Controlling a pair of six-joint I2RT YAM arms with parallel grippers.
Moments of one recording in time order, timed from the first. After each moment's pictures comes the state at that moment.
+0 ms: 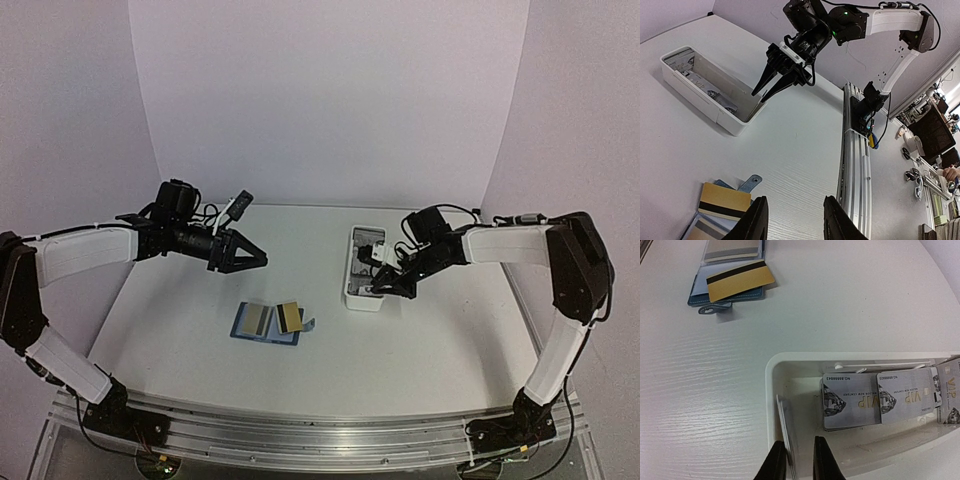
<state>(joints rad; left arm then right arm) -0.47 1.46 1.02 -0.17 1.01 0.03 0.50 1.81 1.17 -0.35 -0.49 -0.79</state>
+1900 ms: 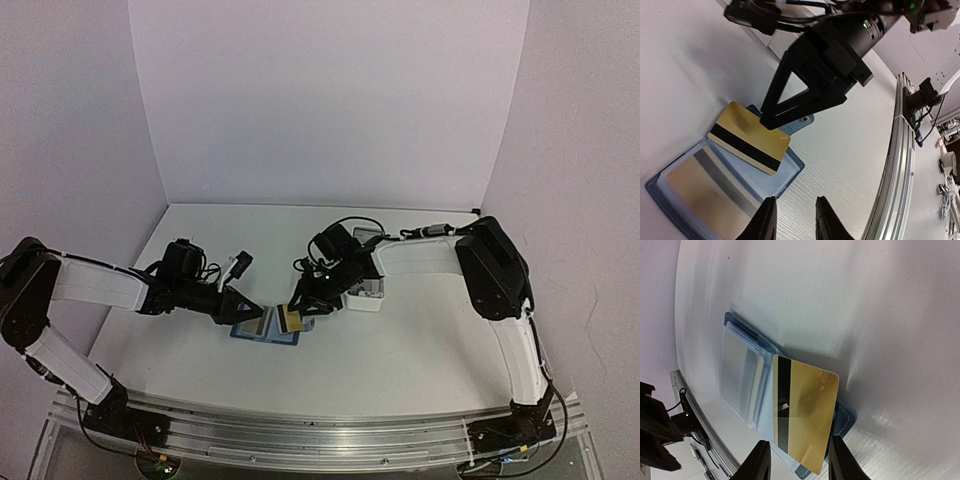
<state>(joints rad) -0.51 1.45 0.61 0.16 0.70 -0.13 0.82 2.26 1.65 -0.38 -0.48 0.74</state>
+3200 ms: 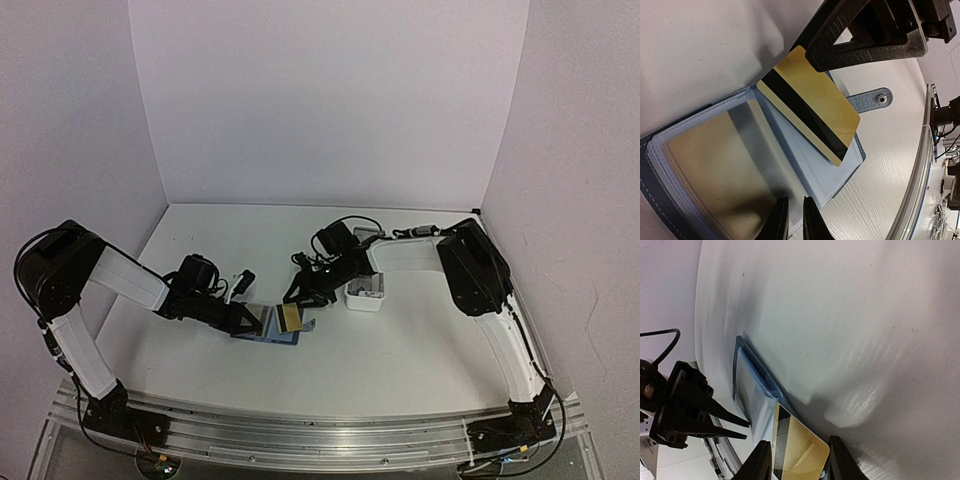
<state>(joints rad) -0.52 1.72 0.63 0.22 0.62 -0.24 0.75 2.44 1.82 -0.32 -0.68 0.66</state>
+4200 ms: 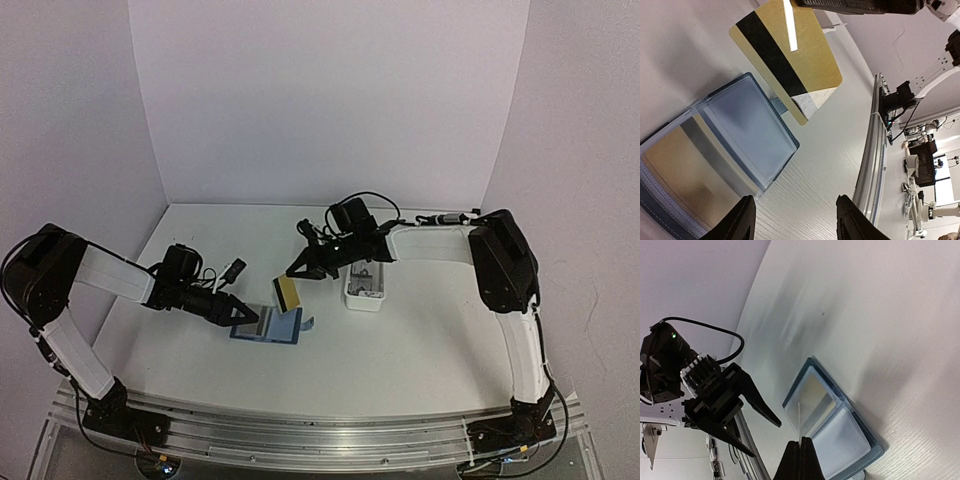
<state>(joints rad) -0.43 1.65 0.64 0.16 0.92 -0.16 0.73 2.26 1.70 -0.16 -0.69 0.64</state>
